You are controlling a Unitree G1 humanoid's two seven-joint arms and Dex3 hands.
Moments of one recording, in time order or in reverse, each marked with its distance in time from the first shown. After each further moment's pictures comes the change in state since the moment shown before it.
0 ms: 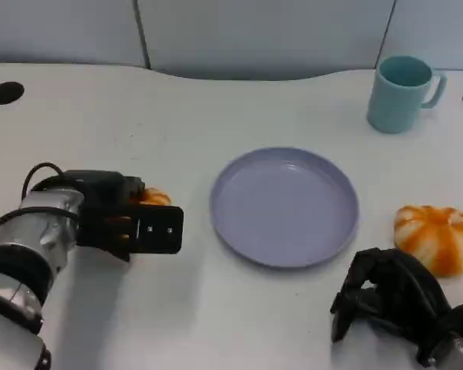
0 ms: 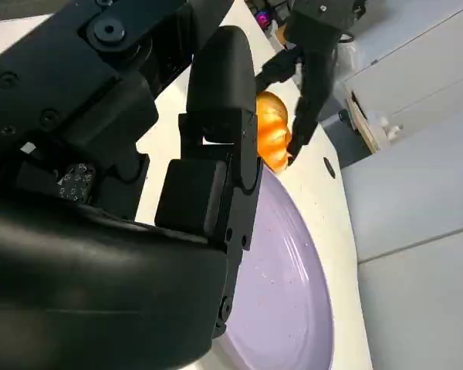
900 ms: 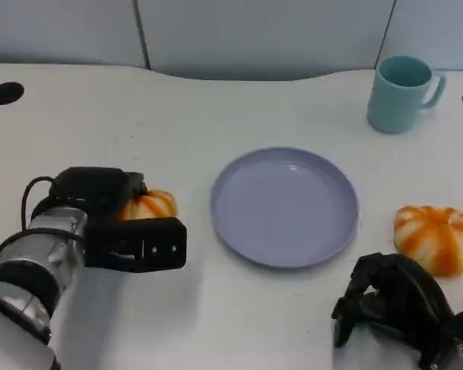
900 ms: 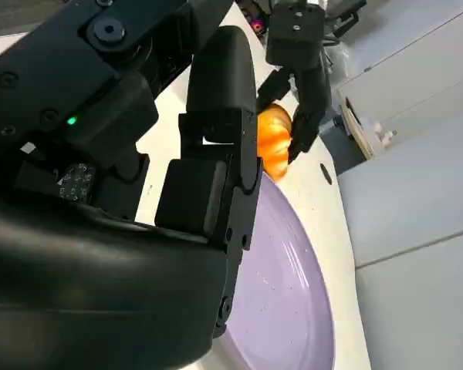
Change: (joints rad) left arm 0.024 -0.025 -0.073 0.077 -0.025 -0.050 0.387; right arm 0.024 -0.001 -0.003 -0.019 0.017 0.004 0.023
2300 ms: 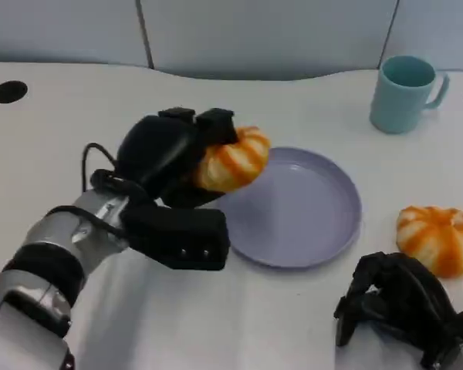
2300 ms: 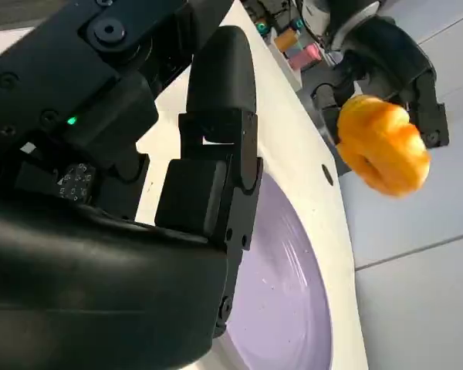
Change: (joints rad) left arm -0.038 -0.065 0.030 -0.160 -0.021 -0.417 0.231; right arm -0.008 -0.009 0.005 0.013 -0.007 -0.016 -0.003
